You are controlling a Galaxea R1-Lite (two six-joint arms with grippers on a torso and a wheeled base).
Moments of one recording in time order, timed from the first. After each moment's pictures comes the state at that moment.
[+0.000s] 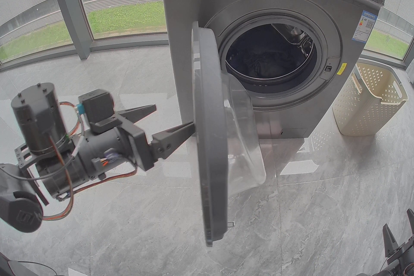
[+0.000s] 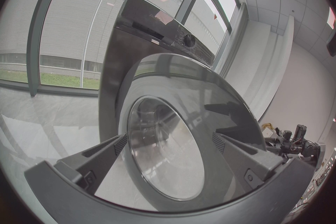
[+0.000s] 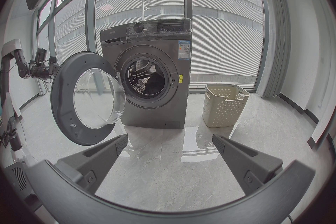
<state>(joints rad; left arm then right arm) -0.59 1.49 -0.63 -0.86 -0.18 -0.13 0.00 0.02 -0.02 0.00 -0.01 0.00</state>
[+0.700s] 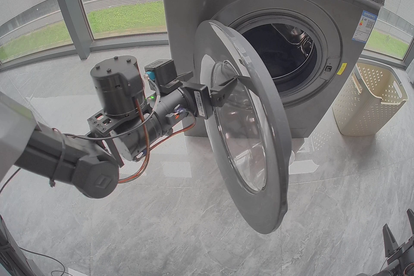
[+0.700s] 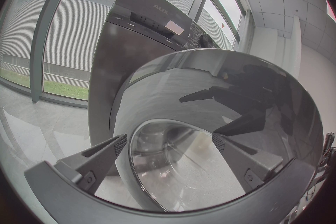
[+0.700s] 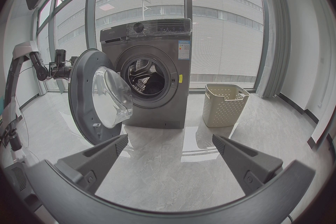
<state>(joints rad) -0.64 1.88 -1.02 -1.00 -0.02 -0.13 0.00 0.02 -0.02 0.00 -0.01 0.00</state>
